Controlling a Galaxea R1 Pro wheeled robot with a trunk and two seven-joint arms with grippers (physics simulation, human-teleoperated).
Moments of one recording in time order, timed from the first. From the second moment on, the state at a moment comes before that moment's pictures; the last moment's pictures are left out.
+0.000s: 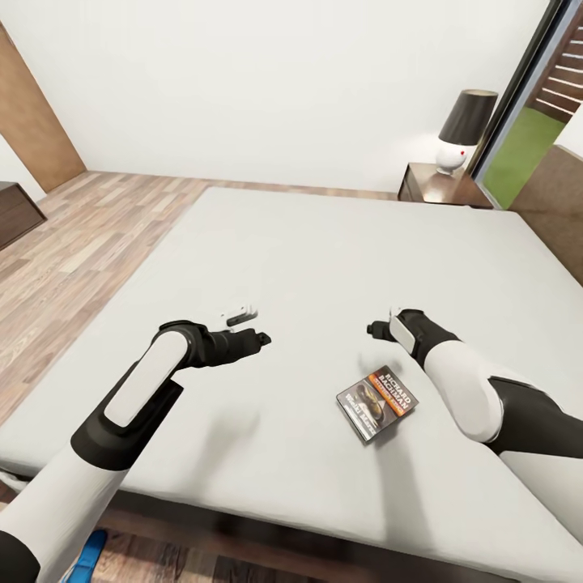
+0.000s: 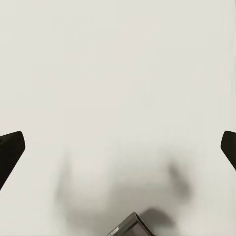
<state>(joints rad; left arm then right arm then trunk) -0.87 0.14 -0.54 -1.61 1.57 0.75 1.15 -1.35 -0.01 -0.23 -0.14 0.10 0.46 -0.15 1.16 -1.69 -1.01</state>
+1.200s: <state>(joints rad) -0.88 0.14 -0.54 -1.61 1.57 0.75 1.15 -1.30 -0.01 -0.24 -0.15 0.07 0.46 -0.14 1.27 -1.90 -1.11</state>
